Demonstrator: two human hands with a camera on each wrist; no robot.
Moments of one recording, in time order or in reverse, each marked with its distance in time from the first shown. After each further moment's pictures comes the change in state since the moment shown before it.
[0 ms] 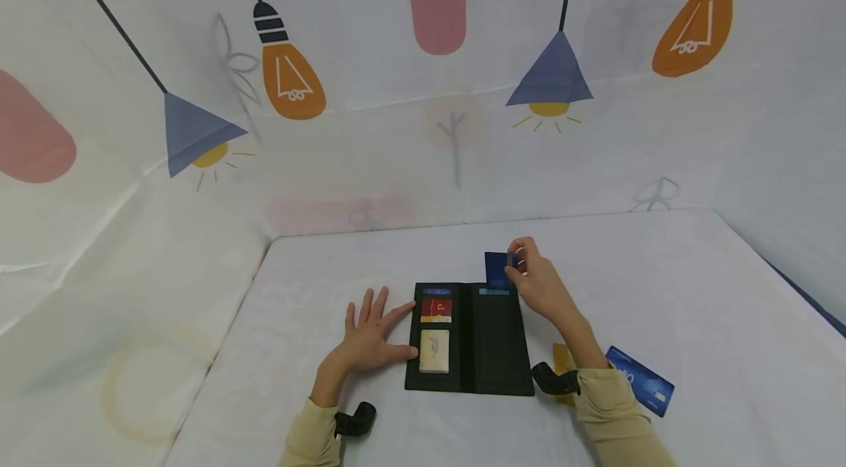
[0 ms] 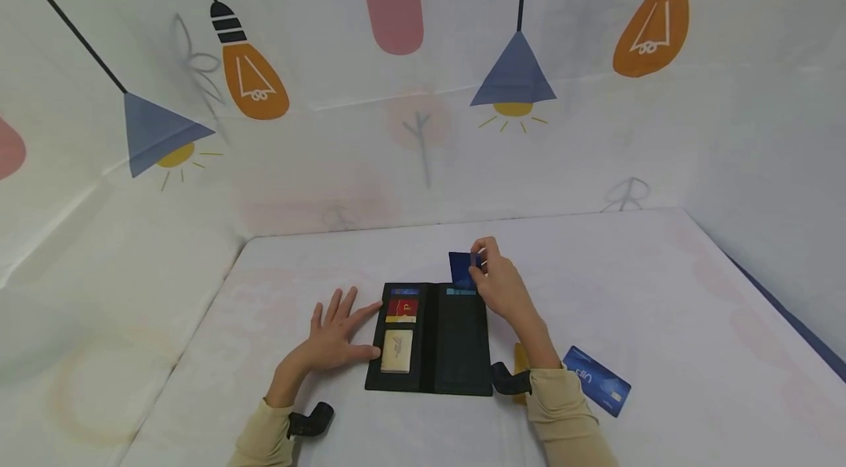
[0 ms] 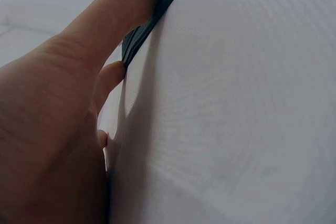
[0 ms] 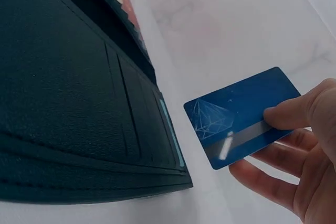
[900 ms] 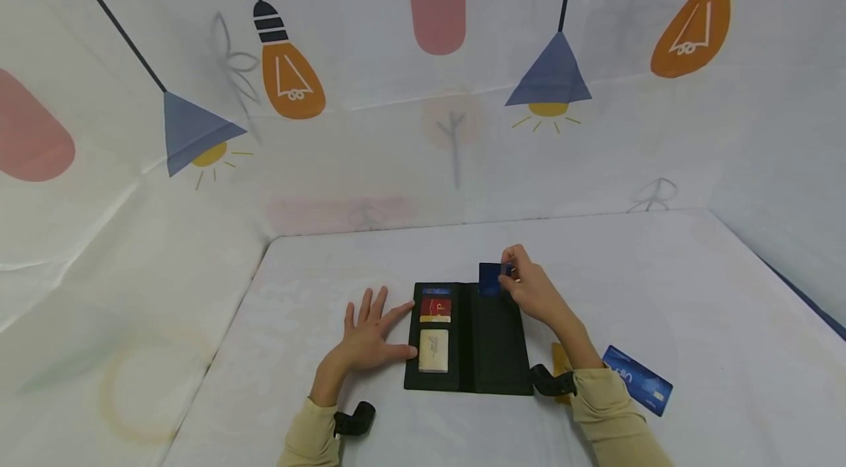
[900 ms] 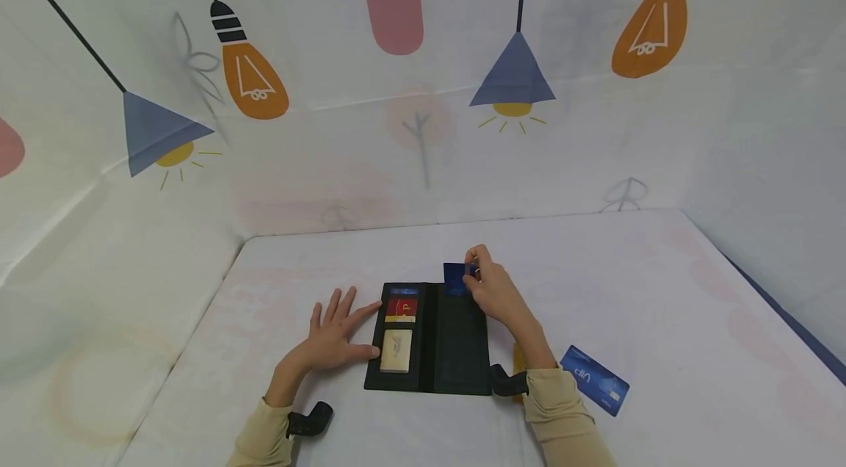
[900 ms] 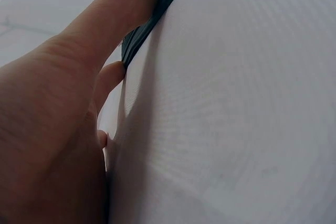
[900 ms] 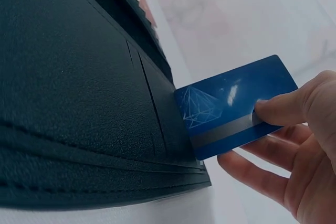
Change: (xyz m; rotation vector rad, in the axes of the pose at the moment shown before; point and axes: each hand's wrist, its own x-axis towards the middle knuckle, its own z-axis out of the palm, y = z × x) left_hand 0.000 0.001 -0.001 0.003 -0.011 -0.022; right_hand 0.000 0.006 0.011 0.061 -0.095 -0.006
